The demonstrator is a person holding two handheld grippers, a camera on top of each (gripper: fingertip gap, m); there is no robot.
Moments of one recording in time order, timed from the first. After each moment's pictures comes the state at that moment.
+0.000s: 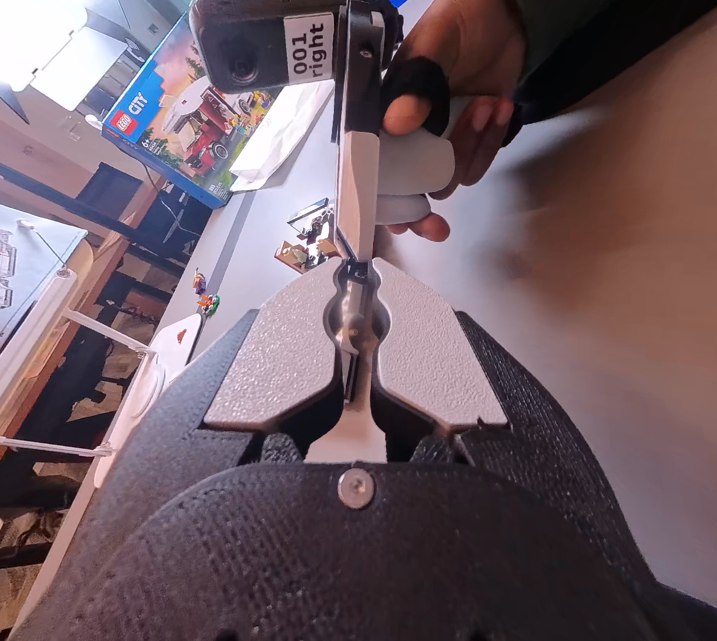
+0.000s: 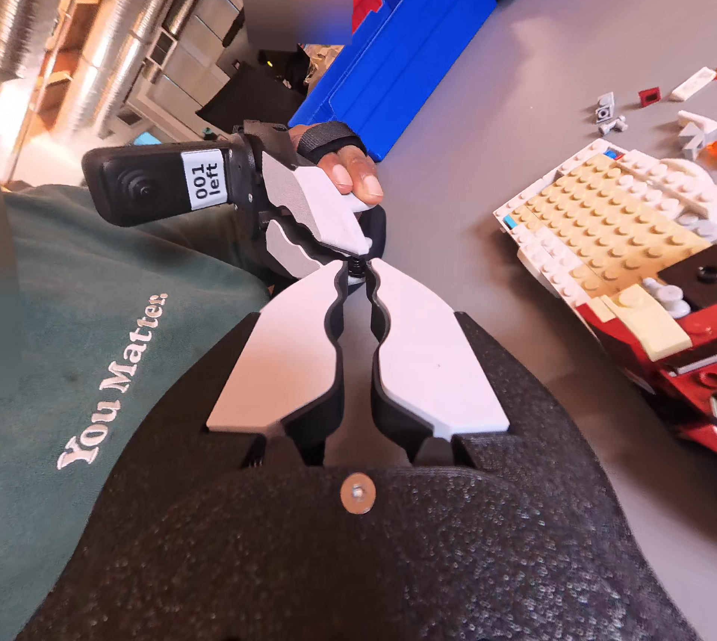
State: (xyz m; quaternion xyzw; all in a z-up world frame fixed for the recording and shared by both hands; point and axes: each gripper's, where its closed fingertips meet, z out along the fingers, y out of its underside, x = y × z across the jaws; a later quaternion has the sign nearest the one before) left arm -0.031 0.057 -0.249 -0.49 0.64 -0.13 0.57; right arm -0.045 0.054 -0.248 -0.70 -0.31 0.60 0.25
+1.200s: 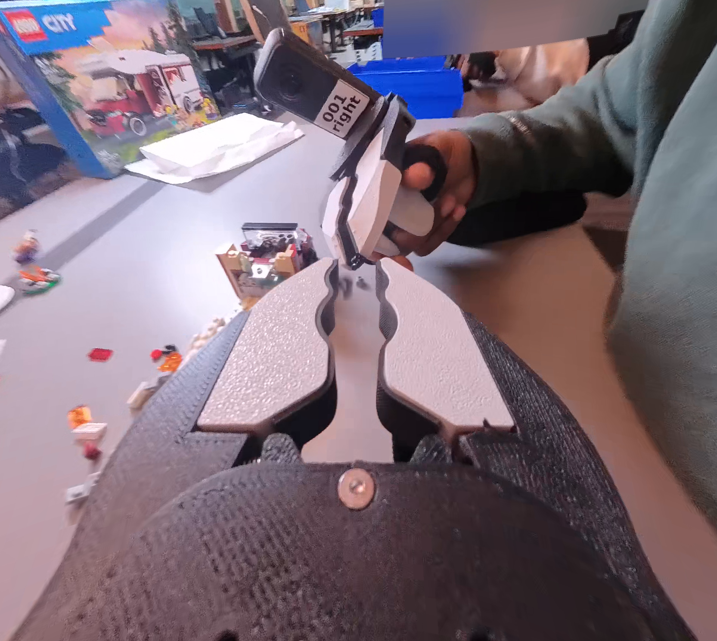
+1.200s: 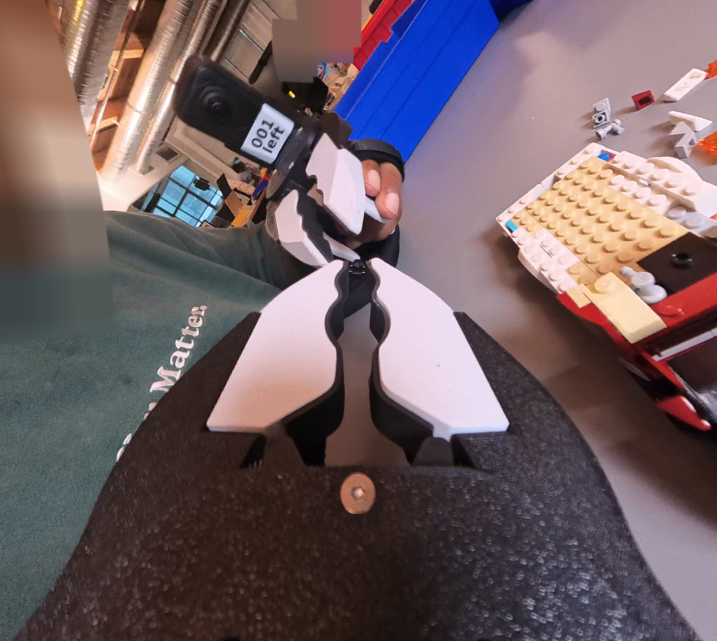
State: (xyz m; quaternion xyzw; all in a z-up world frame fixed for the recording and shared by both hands) left arm -0.036 0.054 -0.230 -0.56 0.52 -0.41 0.50; right arm -0.035 0.059 -0.237 -0.69 -0.27 0.63 0.24
